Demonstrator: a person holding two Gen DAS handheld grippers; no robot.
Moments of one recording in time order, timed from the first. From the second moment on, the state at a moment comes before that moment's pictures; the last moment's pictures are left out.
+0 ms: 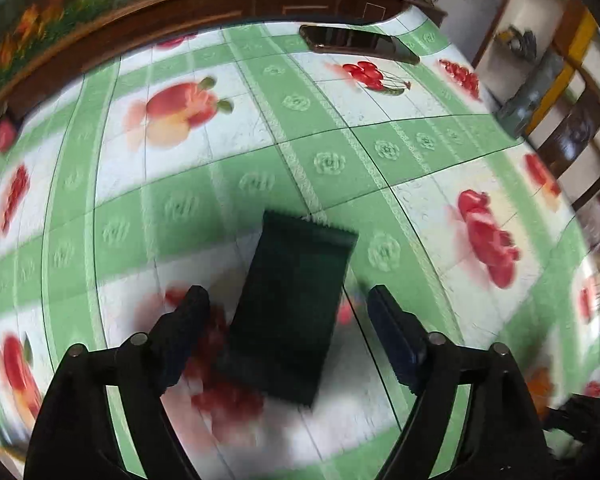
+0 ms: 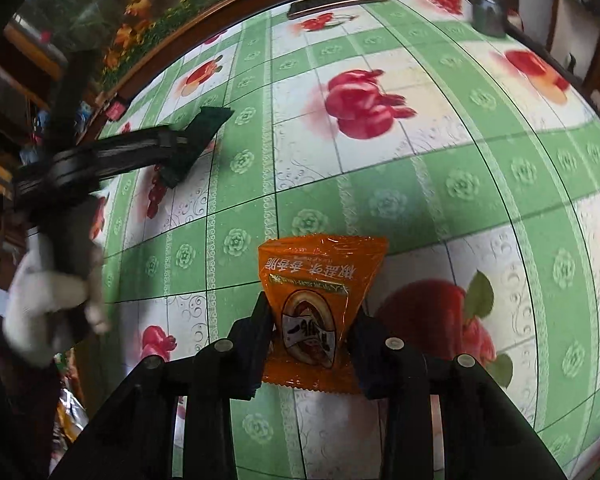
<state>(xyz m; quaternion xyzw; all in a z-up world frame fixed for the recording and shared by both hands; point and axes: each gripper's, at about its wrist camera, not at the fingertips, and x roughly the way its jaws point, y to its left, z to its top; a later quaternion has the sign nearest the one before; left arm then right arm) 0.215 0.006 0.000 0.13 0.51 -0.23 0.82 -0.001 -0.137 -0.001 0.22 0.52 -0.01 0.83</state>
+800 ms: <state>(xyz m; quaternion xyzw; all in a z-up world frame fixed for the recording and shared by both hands) 0.145 0.014 0.015 0.11 0.51 -0.30 0.80 -0.041 -0.139 -0.005 0.25 0.51 0.00 0.82</state>
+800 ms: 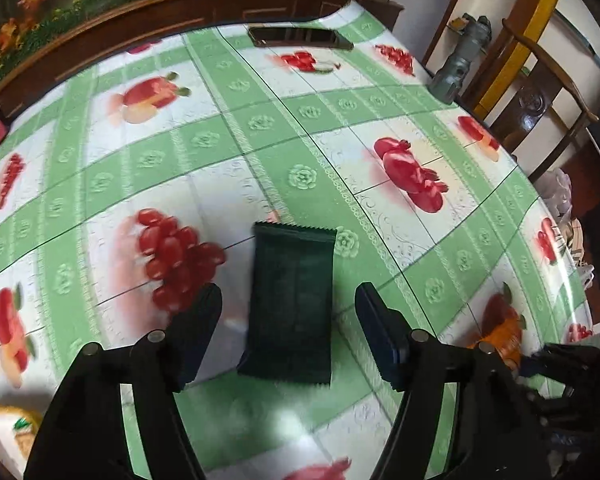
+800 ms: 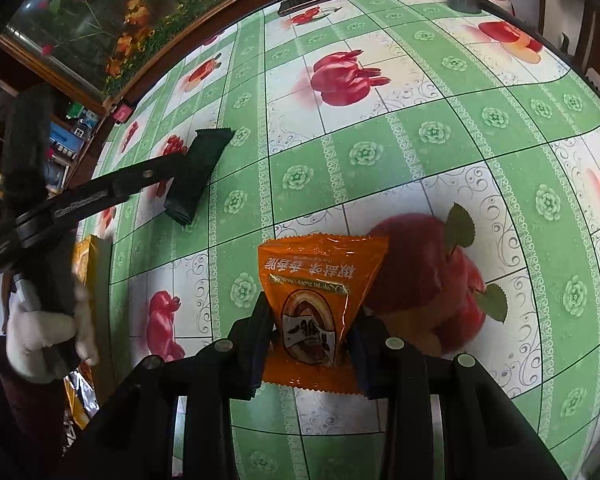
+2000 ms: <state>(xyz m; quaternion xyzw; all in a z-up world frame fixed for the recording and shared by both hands) 0.074 0.082 0.041 -0.04 0.53 -0.26 0.80 -0.054 -0.116 0.017 0.19 0.52 0.04 0.83</state>
